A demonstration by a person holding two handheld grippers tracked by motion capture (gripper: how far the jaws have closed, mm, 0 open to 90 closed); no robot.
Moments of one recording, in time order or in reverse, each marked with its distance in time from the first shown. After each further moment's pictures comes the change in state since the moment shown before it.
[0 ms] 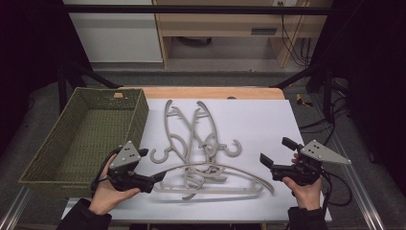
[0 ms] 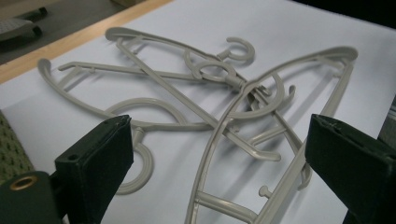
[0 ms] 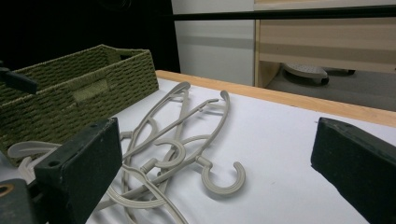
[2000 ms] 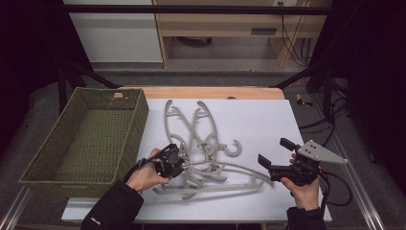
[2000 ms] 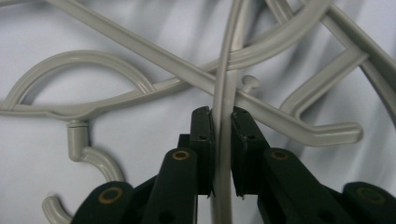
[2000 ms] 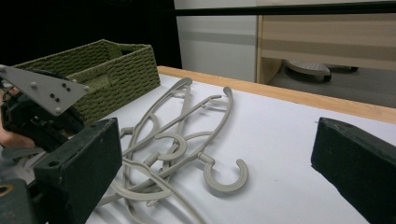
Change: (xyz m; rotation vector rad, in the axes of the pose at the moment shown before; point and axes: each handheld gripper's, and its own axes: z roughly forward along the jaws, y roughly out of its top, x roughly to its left) left arm -0.005 0.012 0.123 0.530 -0.093 0.285; right arm 0.003 -0.002 0.004 0.013 0.006 0.003
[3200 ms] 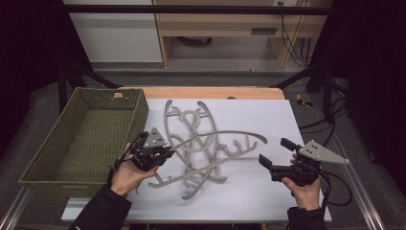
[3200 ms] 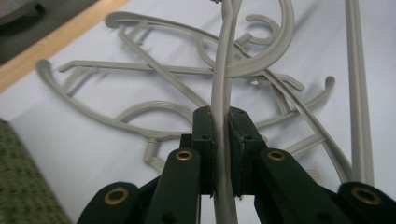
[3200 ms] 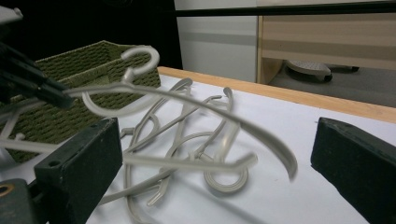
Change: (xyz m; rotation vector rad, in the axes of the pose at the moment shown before) left arm 0.008 -0.023 -0.088 -0.371 0.145 -0.248; right arm -0.002 -0.001 -0.002 -0.001 0.001 -0.004
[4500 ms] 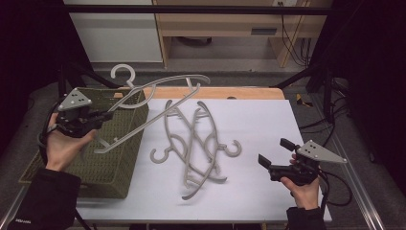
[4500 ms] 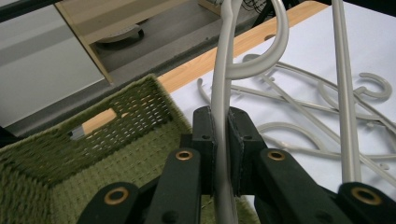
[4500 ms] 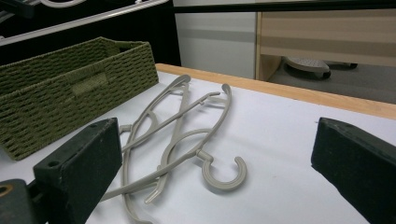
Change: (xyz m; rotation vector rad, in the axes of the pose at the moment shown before) left arm 0.118 -0.012 -0.111 -0.128 0.248 -0.127; right arm -0.001 -0.002 0.002 0.015 -0.006 0.002
